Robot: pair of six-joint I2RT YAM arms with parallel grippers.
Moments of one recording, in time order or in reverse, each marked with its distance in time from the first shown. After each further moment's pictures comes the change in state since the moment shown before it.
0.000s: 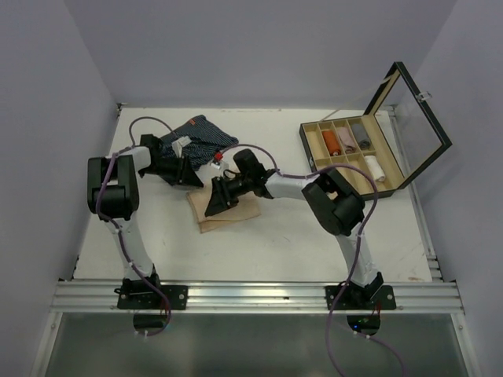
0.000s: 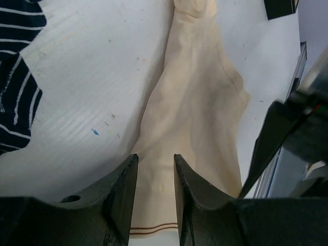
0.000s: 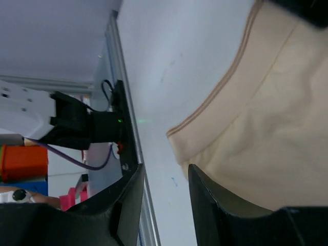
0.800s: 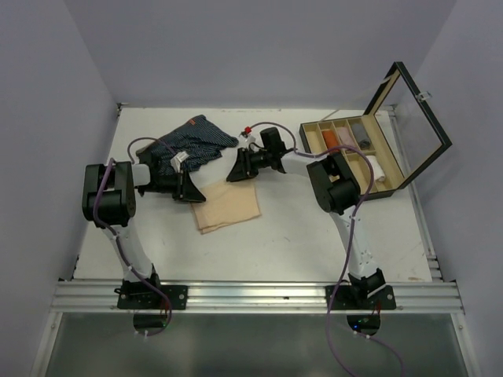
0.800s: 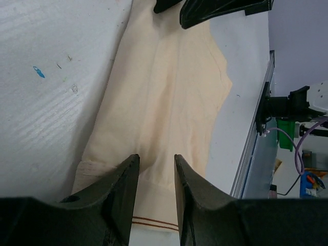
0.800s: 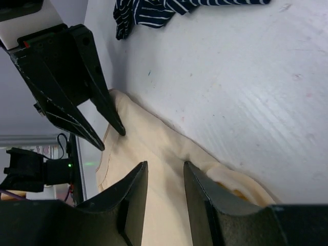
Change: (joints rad) left arm 0.012 -0.110 -0.292 0.204 0.063 -0.104; right arm -0.270 0.246 0.292 -0.055 -0.024 -0.079
